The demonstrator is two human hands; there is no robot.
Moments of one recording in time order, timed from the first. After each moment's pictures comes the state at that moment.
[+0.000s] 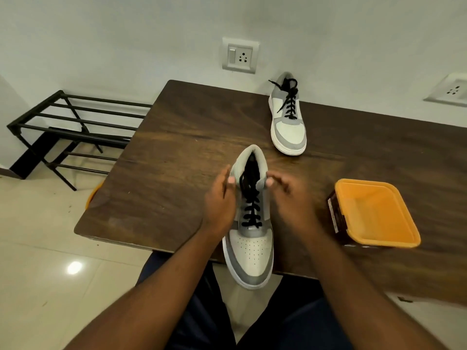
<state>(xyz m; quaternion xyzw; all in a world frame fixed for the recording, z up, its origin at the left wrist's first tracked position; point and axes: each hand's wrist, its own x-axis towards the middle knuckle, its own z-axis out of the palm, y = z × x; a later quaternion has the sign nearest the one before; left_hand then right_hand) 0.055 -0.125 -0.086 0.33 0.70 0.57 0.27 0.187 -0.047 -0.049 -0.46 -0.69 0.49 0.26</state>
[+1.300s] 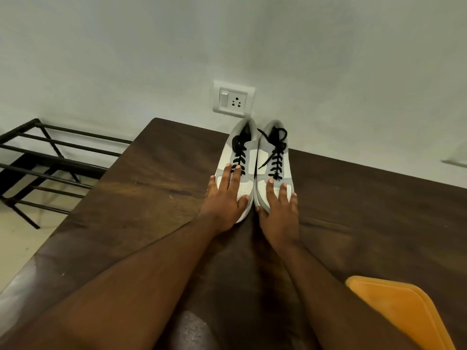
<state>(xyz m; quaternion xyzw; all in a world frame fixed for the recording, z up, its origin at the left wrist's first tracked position) -0.039 0.081 -0.128 0.55 0.80 0.21 0.14 0.111 0.144 -0.126 -0.48 -0.86 0.10 0.09</state>
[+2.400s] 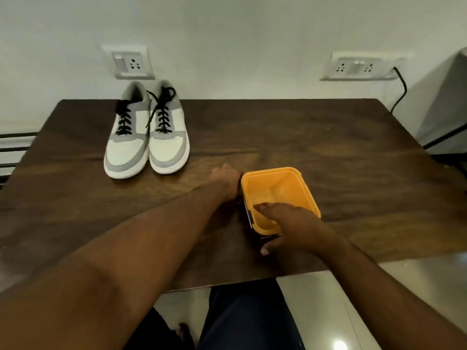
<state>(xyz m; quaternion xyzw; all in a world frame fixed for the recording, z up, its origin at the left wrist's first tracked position) 0.179 0.071 -0.073 0.68 0.70 -0.06 0.21 0.381 0.015 -0.024 -0.42 -0.86 0.24 -0.17</state>
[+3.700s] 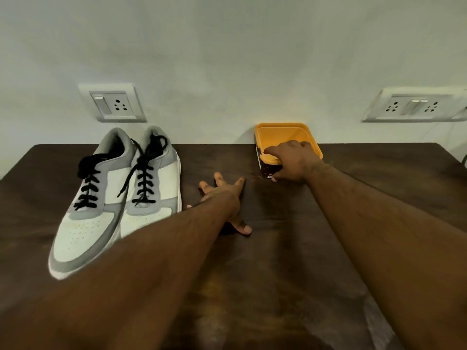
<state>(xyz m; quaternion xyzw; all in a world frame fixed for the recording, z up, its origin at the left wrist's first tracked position) 0.116 0.248 -0.082 0.56 0.76 -0.12 0.30 0.262 0.362 -0.047 -0.44 -0.89 0.01 -0.11</state>
